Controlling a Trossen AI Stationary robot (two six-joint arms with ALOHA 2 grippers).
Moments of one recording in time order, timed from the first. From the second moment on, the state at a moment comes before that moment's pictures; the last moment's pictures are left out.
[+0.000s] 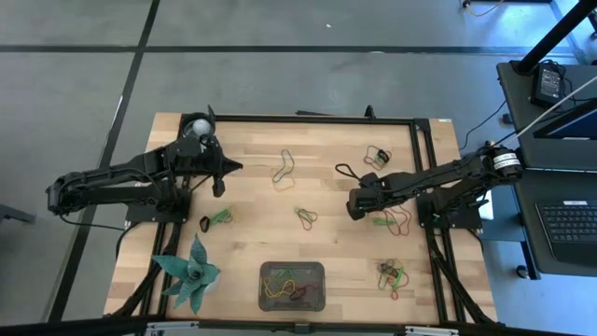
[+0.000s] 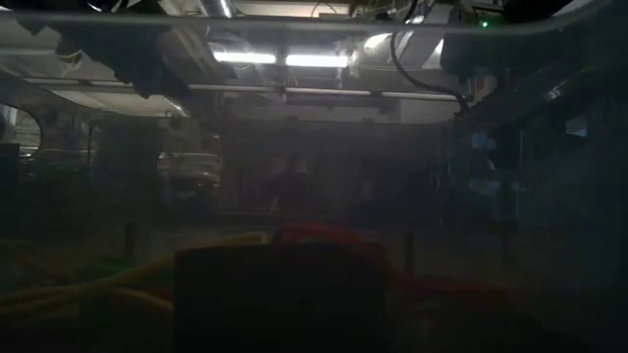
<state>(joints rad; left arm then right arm) 0.34 0.59 0.51 -0.38 0.03 0.02 0.10 1.44 0.80 -0.83 0.22 1.24</state>
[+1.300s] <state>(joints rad) 0.34 0.59 0.51 -0.38 0.03 0.01 0.14 1.44 1.24 -0.95 0.28 0.98</state>
